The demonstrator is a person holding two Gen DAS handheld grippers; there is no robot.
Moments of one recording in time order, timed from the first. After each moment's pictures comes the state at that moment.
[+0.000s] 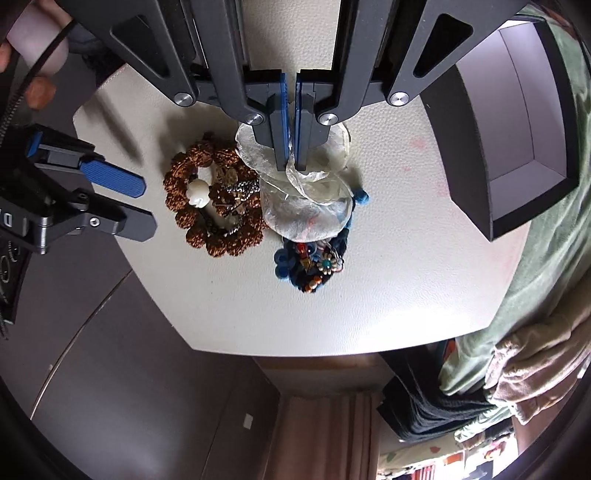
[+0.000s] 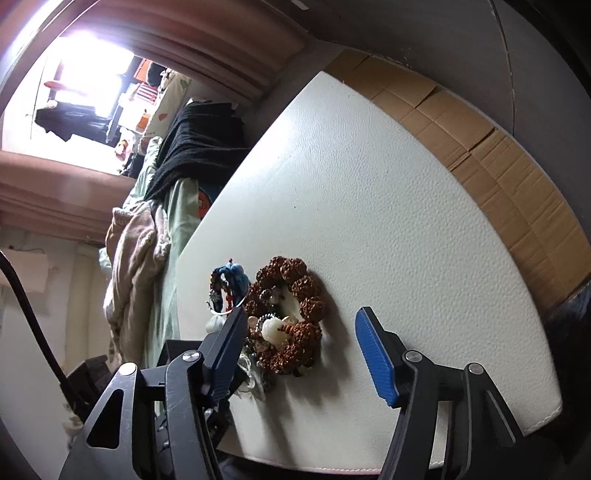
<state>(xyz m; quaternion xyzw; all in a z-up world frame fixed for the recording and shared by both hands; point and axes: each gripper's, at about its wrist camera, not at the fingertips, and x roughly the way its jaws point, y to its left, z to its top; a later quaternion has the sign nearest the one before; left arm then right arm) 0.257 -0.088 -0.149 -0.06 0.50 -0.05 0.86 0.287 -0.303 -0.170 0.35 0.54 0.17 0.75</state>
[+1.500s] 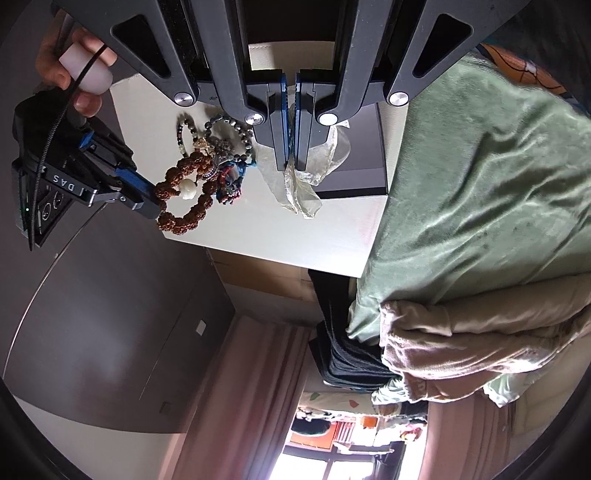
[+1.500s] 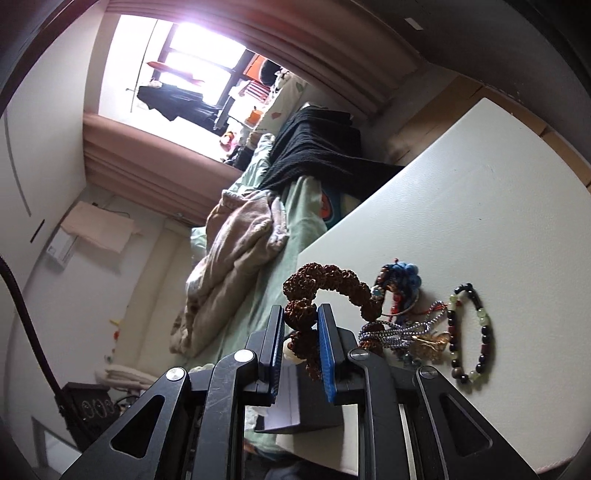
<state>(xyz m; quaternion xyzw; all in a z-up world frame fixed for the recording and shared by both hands) 0.155 0.020 -0.052 -0.16 0.38 0.04 0.91 0.270 -0.234 -0.107 0.36 0.41 0.34 0.76</state>
